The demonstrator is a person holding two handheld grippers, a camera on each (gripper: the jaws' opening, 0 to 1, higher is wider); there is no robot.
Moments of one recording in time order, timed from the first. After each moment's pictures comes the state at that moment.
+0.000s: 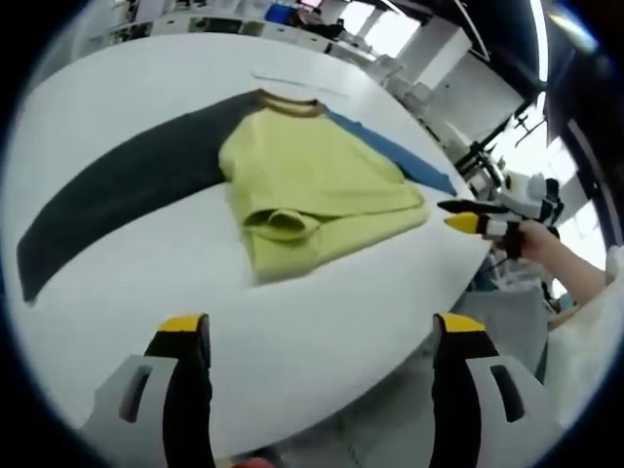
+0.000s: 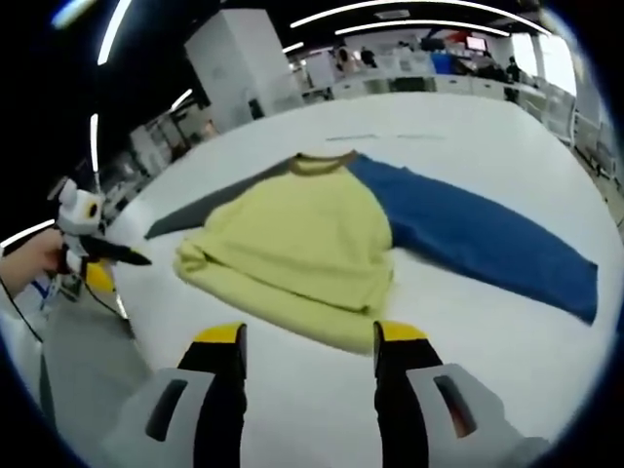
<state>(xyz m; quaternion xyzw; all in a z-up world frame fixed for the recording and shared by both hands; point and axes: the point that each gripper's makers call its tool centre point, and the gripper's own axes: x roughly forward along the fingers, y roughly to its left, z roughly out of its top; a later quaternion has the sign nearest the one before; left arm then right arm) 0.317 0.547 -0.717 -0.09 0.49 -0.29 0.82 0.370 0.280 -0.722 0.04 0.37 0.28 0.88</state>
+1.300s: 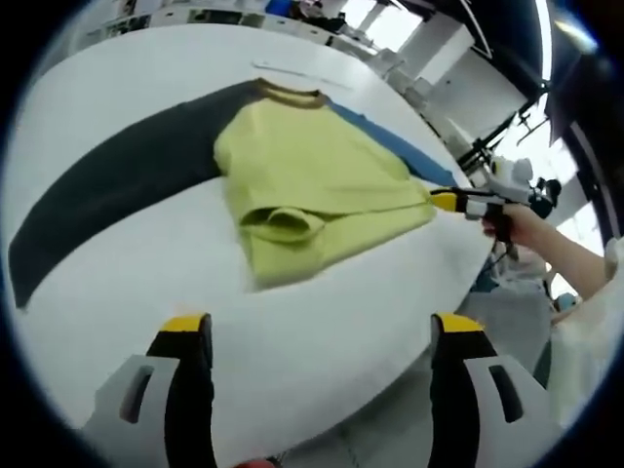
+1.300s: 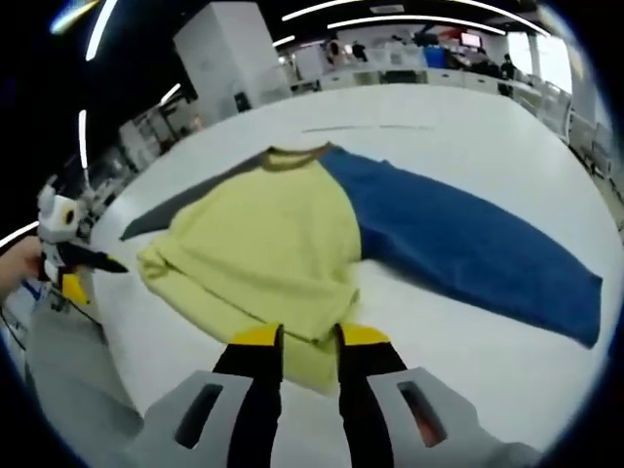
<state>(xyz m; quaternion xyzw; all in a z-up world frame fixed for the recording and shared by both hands) 0.324 0.542 -0.730 -0.09 0.51 -0.29 0.81 0.408 0.264 -0.749 0.03 0.39 0.25 0.88</state>
